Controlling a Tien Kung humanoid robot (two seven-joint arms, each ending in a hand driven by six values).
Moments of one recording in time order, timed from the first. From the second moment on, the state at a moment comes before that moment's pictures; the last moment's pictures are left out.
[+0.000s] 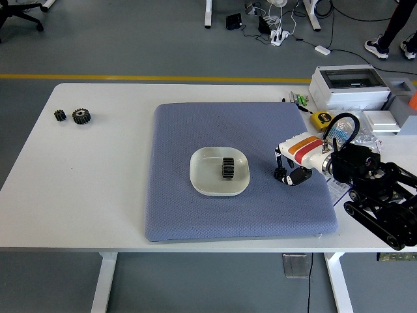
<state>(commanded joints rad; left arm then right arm) -0.22 0.02 -1.26 -0.18 1.45 0.11 0.18 0.87 -0.30 0.46 0.88 -2.10 -0.02 0.02</state>
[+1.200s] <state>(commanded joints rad) -0.23 0.02 -1.26 -0.18 1.45 0.11 0.18 0.85 -0.29 0.46 0.86 -2.04 -0.06 0.05</state>
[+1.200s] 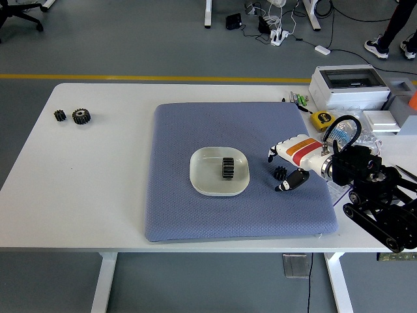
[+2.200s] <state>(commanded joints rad) -0.22 0.02 -1.25 -0.18 1.45 0.11 0.18 0.84 -0.29 0.46 0.84 -2.05 -0.09 0.03</state>
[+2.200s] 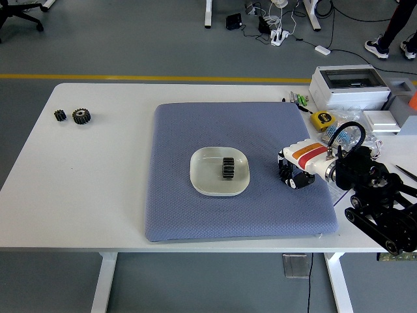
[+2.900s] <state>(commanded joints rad) -0.23 0.02 -1.26 -0.18 1.46 0.10 0.18 0.86 -0.33 0.55 1.00 -2.10 -0.07 0.01</state>
